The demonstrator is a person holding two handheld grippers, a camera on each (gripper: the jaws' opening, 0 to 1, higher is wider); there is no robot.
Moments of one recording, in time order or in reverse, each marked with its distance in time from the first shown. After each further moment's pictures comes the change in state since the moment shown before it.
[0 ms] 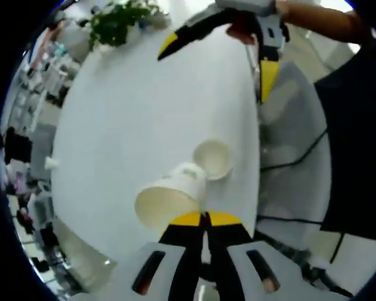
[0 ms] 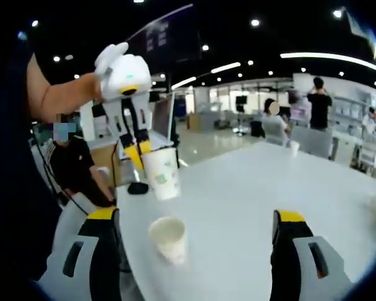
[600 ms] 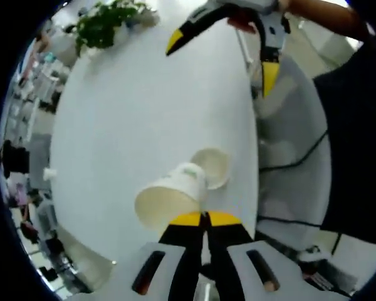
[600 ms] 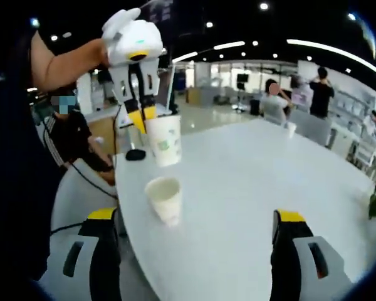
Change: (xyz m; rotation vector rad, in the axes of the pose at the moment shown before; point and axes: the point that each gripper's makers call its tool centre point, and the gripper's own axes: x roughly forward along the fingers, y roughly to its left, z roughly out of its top) left arm 0.006 -0.001 0.019 0.054 0.059 -0.012; right arm -0.039 -0.002 -0.055 -0.044 0.239 -0.012
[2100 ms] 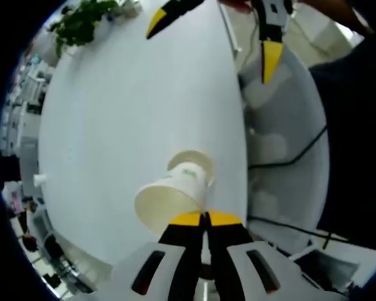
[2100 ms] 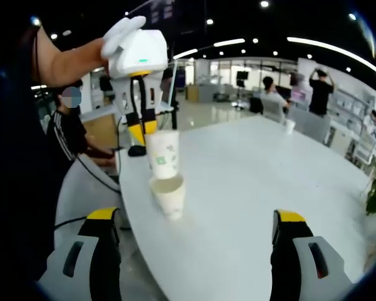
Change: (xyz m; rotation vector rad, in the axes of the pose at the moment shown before) left arm 0.028 -0.026 0.009 0.018 0.075 -0.070; right arm -0.012 0.003 0.002 0.001 -0.026 -0.019
